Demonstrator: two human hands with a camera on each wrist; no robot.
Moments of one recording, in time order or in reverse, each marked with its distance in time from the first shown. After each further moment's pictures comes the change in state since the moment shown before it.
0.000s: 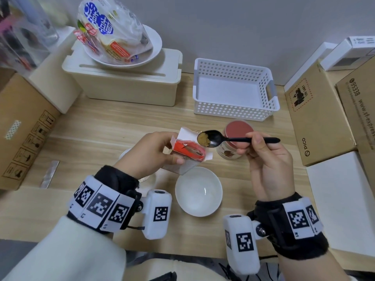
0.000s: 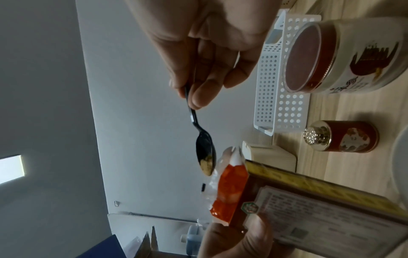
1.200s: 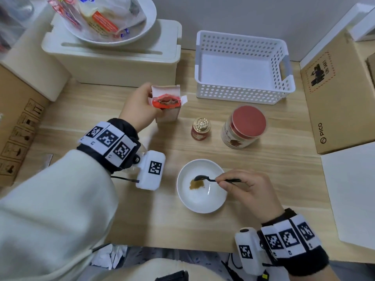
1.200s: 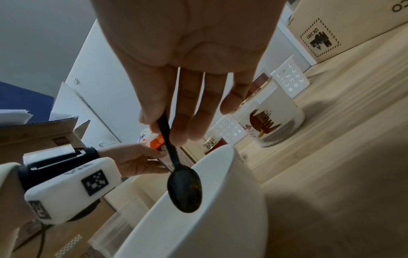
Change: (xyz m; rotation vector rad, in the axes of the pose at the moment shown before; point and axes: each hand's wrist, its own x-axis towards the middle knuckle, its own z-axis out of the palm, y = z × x) left_hand 0.087 -0.045 -0.024 -0.001 0.340 -0.178; right_hand -0.023 0.058 -0.051 -0.853 -0.453 -0.033
